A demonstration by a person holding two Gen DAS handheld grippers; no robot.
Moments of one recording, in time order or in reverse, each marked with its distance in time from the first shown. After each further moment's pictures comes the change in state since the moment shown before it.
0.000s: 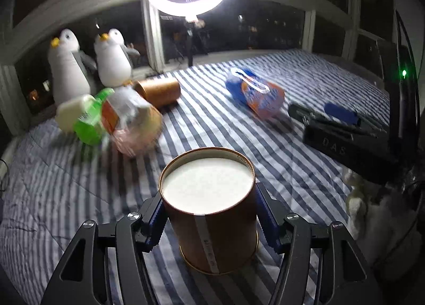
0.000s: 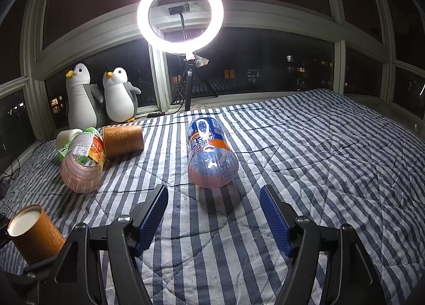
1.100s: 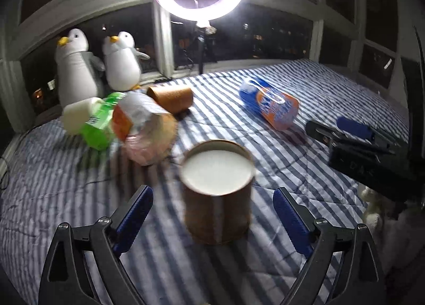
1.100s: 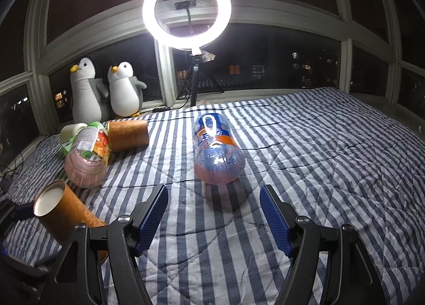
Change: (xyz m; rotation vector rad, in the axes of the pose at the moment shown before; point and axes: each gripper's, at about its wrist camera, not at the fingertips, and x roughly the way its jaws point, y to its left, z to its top) left arm 0.003 0.028 0.001 -0.041 -0.028 0.009; right arm -0.002 0.007 0.000 -0.031 0.030 0.041
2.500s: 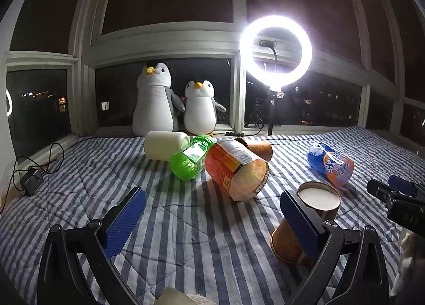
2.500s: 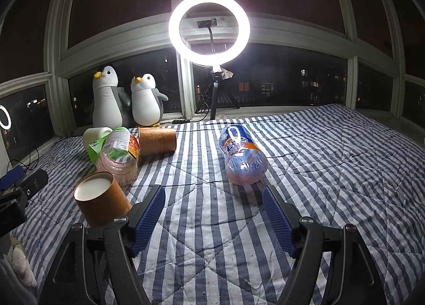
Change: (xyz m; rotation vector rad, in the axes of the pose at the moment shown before) left arm -0.055 0.072 -0.035 -0.174 -0.338 0.248; right arm -0.037 0.029 -0.017 -0.022 -0.099 0.029
